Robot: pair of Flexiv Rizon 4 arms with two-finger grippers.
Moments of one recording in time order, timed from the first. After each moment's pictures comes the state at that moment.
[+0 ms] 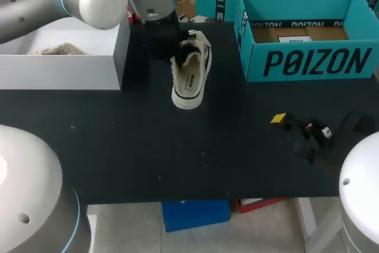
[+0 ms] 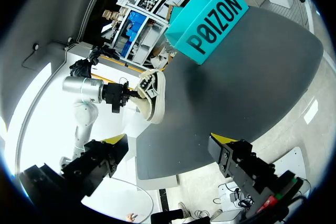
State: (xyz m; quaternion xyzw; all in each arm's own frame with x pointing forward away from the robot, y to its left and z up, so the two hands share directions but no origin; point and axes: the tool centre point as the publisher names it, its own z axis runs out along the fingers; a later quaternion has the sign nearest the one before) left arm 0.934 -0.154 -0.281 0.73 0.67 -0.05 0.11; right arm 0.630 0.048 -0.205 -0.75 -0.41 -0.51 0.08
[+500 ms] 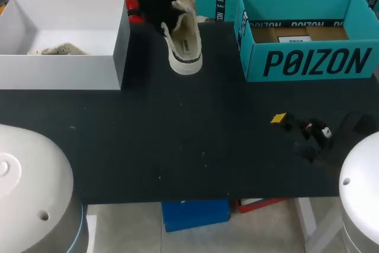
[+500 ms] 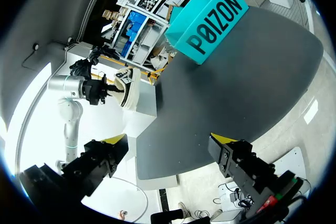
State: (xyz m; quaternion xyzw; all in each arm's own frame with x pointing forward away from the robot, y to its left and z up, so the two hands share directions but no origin) left arm 0.952 -0.120 -0.188 0.61 0.78 -0.05 0.12; right arm 0.630 0.048 -0.205 -0.75 -0.41 -0.51 0.08
